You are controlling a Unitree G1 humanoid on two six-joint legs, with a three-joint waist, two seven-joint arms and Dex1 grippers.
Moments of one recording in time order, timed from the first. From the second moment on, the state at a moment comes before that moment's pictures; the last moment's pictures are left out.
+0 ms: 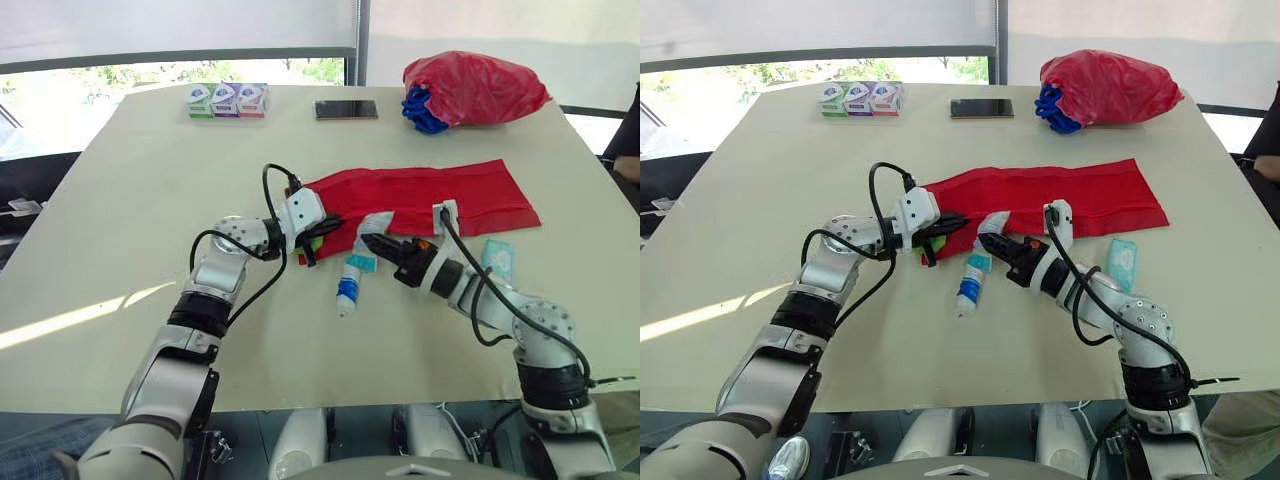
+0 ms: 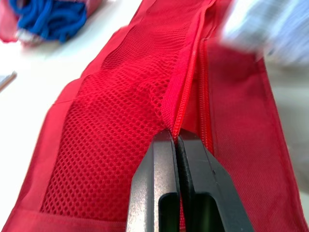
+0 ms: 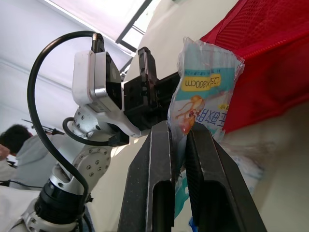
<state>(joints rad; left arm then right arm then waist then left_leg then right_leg) -0.67 0.47 -0.17 0.47 -0.07 -0.13 -0.98 -0.36 -0.22 0.02 -0.25 1.41 0.91 -0.08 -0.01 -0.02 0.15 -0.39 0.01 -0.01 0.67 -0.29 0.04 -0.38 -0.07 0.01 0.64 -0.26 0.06</state>
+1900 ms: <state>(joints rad) -0.70 0.38 -0.07 0.63 -0.14 0.01 -1.07 -0.62 0.11 -0.17 0.27 0.96 0.94 -0.06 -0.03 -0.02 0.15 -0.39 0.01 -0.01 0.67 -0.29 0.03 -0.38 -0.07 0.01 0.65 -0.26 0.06</state>
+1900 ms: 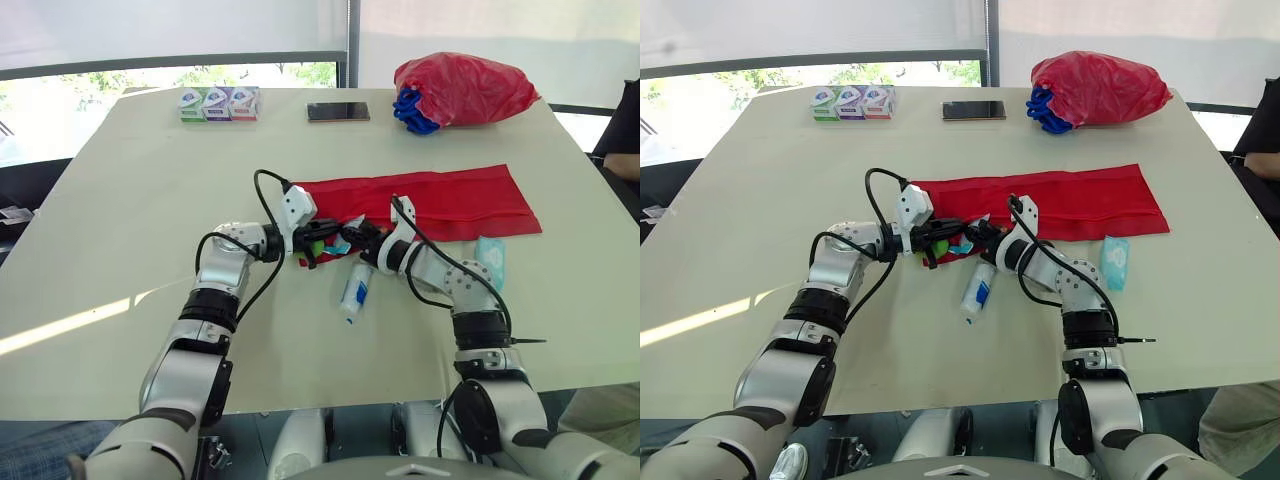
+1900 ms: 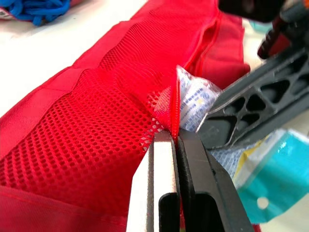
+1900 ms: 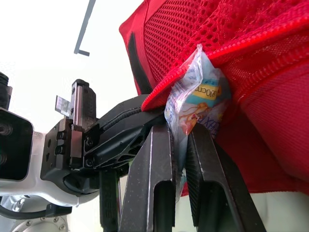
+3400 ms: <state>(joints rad) -0.66 0.34 -0.03 0.55 -0.17 0.10 -1.08 -0.53 0.03 -0.13 0.02 0.81 1.11 -0.02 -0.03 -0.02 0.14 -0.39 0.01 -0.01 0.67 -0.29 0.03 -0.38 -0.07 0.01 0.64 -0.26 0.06</state>
